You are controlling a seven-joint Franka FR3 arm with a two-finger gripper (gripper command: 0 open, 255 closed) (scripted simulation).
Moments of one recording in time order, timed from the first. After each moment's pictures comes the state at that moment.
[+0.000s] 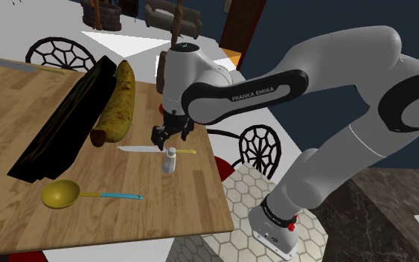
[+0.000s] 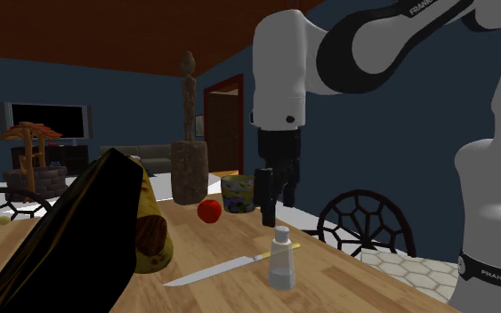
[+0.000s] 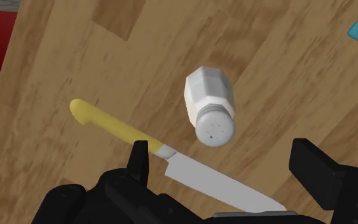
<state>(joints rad) 0.08 -0.20 0.45 -2.34 0.00 2.12 0.64</state>
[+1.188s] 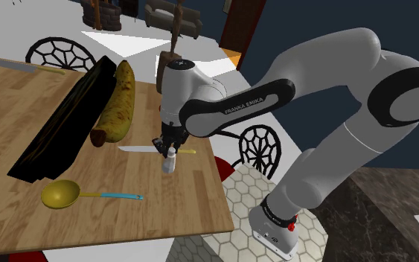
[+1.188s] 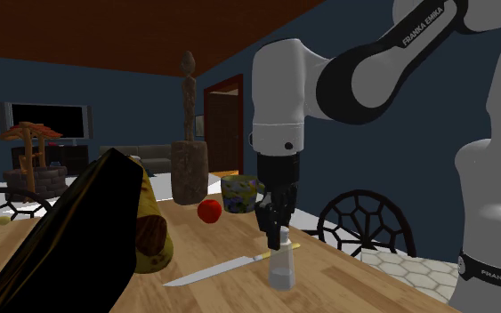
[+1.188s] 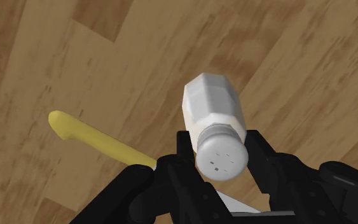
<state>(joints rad) 0.07 -0.14 0.46 -2.39 -0.04 2.23 0.68</state>
